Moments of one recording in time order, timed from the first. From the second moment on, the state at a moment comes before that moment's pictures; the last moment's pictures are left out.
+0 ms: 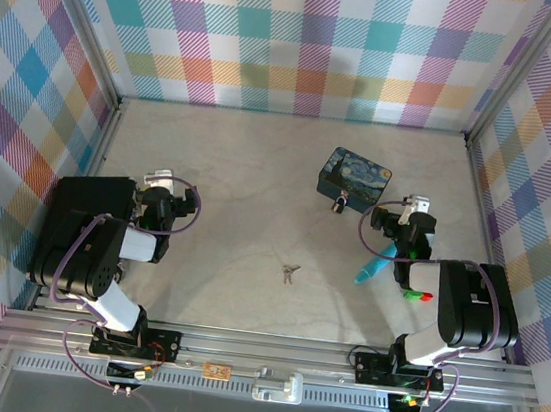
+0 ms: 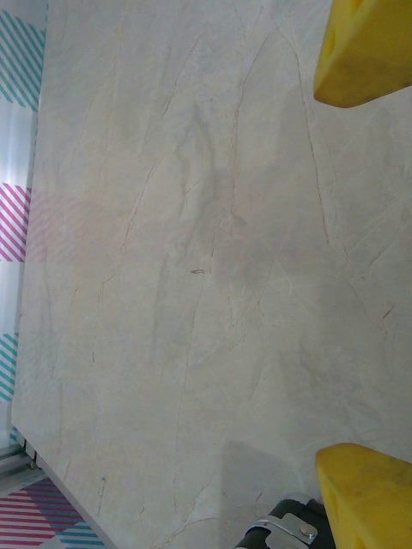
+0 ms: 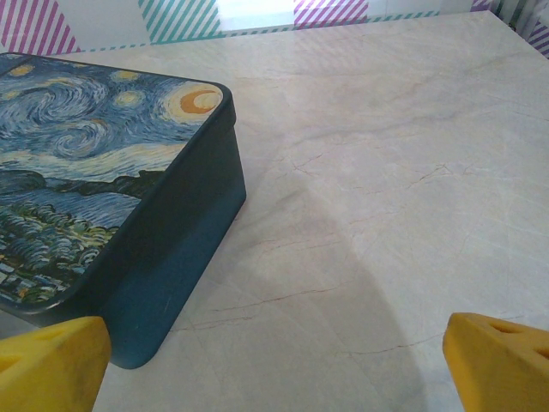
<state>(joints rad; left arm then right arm) -0.09 1.58 0.39 0.80 -0.24 -0.13 0.03 1.53 0.39 0.74 0.06 0.09</state>
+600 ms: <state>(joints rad) -0.14 1.31 0.57 0.39 -0.34 -0.18 0.03 1.31 0.67 0.22 0.03 0.23</state>
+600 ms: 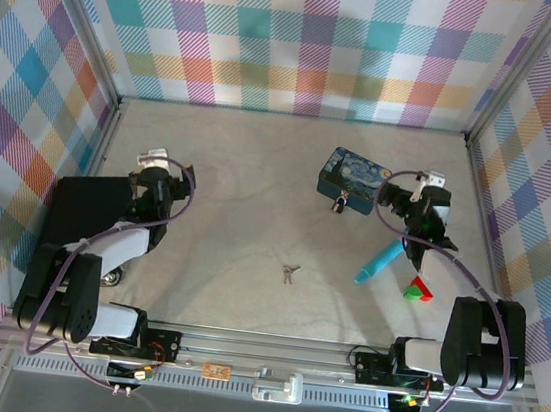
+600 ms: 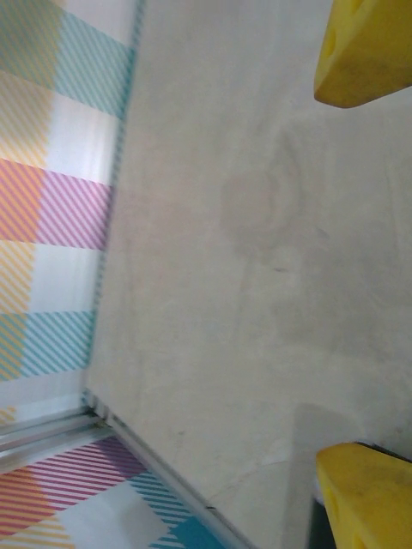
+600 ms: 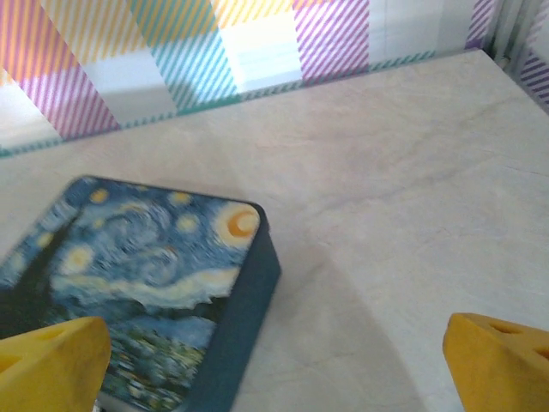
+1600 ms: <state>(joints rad) -0.50 1.30 0.68 0.06 -0.08 -0.81 0.05 1.85 1.21 -0.25 -0.32 0.31</state>
